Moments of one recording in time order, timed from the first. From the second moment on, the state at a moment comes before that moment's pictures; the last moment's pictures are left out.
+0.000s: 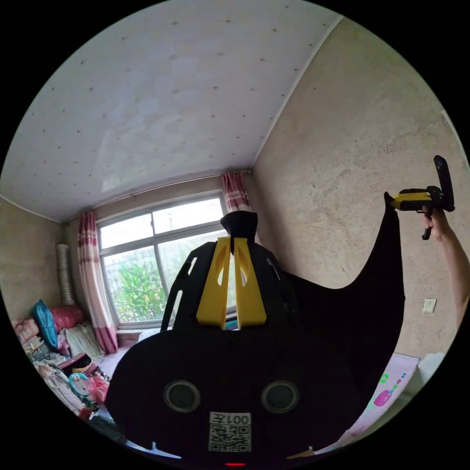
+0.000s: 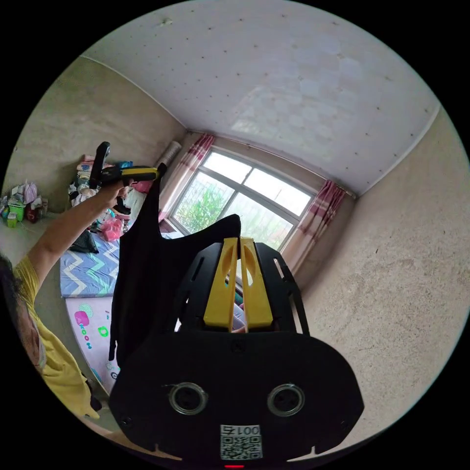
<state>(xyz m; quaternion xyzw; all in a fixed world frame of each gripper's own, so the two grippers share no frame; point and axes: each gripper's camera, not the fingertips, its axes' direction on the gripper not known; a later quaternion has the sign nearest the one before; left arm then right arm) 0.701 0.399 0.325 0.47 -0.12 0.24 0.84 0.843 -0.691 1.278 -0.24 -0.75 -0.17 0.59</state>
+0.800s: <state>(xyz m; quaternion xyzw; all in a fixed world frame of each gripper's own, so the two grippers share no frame) 0.458 0.466 0.182 0.47 -0.29 0.15 0.82 0.723 -0.789 1.019 -0.21 -0.87 -0.09 0.44</state>
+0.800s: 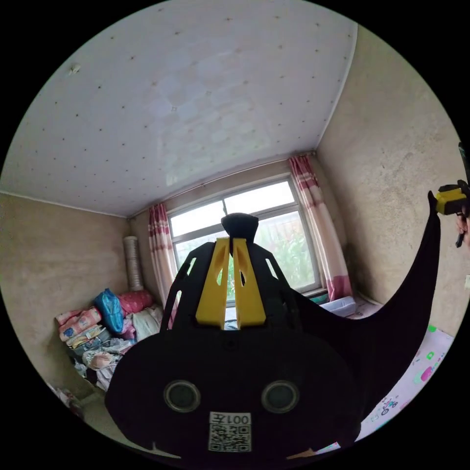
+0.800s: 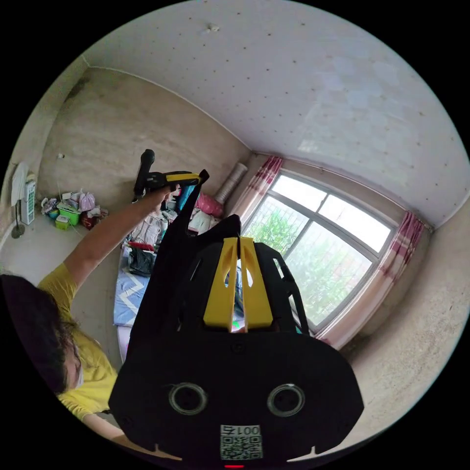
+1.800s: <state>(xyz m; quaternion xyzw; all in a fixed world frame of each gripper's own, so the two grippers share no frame) 0.770 0.168 1.055 0.11 -0.02 0.43 0.90 1.065 0.051 1.256 -0.65 -0.60 -0.07 0.45</state>
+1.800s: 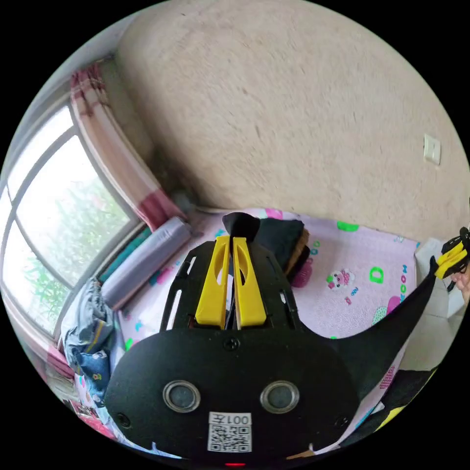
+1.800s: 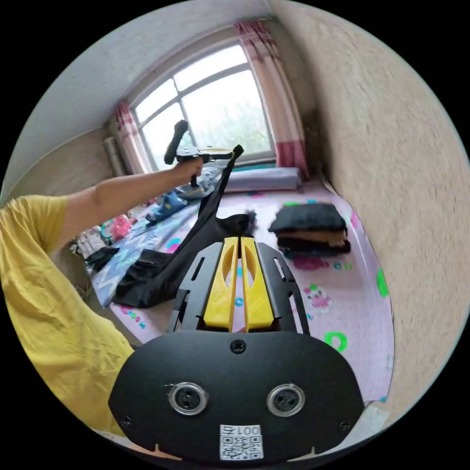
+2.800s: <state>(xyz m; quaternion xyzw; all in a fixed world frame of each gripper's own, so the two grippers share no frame) 1.013 0.126 1.486 -0.22 0.05 0.52 0.82 1.363 0.406 1.410 -0.83 -0.34 -0.08 0.44</state>
